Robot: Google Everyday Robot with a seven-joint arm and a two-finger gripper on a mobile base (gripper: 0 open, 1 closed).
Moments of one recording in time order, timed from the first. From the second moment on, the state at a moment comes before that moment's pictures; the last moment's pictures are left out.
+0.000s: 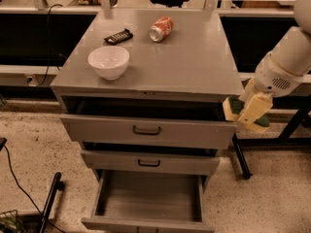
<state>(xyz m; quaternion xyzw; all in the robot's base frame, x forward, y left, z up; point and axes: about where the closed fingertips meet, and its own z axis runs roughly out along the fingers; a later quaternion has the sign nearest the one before) 0.508 -0.236 0.841 -0.57 0.81 0.08 0.12</state>
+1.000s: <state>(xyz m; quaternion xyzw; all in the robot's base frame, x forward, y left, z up) 0.422 -0.150 0.785 -0.43 0.83 0.25 0.25</state>
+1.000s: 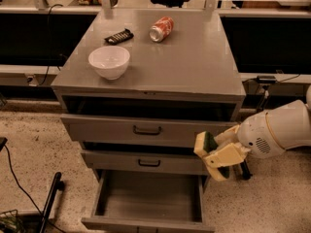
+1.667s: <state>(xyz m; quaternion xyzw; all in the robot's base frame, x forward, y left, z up) 0.425 -0.140 0.698 -0.45 0.81 0.29 0.25</state>
